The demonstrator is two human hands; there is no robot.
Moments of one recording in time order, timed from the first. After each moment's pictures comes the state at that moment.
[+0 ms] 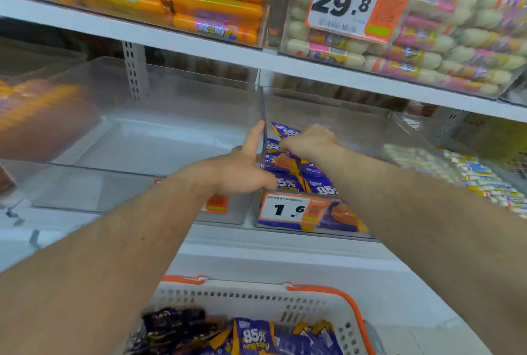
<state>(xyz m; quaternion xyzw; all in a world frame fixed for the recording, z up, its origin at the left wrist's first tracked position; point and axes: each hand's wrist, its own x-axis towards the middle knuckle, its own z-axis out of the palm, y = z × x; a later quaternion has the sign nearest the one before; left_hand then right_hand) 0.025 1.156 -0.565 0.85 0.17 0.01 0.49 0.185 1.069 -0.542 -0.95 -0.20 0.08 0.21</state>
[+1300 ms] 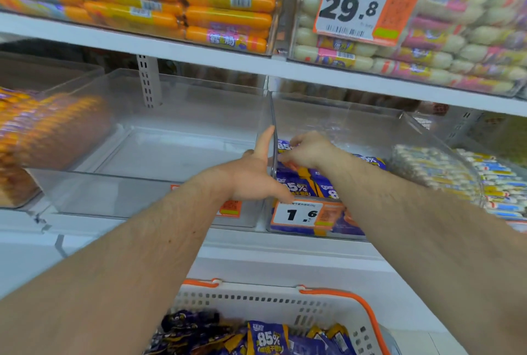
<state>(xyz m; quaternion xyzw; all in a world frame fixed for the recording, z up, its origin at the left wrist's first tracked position) 0.024 1.157 -0.565 0.87 0.17 0.00 0.46 0.180 1.077 -0.554 -0.92 -0.30 0.12 0.22</state>
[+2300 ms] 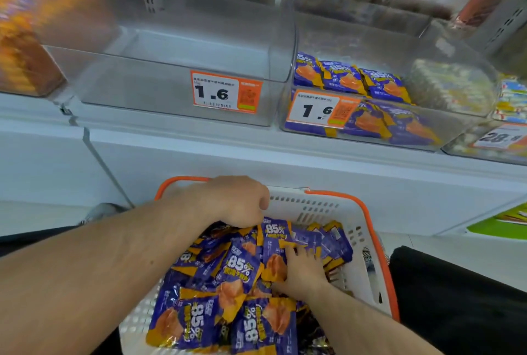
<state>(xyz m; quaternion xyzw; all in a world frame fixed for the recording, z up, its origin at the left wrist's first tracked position) -0.095 1.083 -0.658 0.94 0.10 -0.26 0.18 -0.017 0.889 -0.862 -0.89 -0.33 0.28 -0.13</state>
